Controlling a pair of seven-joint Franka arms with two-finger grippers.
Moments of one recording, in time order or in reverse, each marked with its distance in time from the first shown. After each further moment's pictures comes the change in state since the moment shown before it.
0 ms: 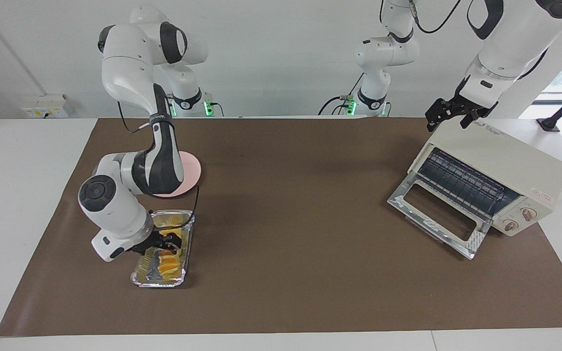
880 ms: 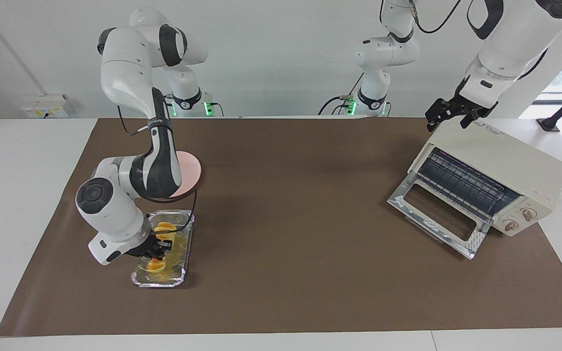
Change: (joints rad) left arm 0.000 0.000 0.000 0.000 0.000 0.000 0.000; right arm -0.006 0.036 -0.001 0.002 0.000 0.066 -0.009
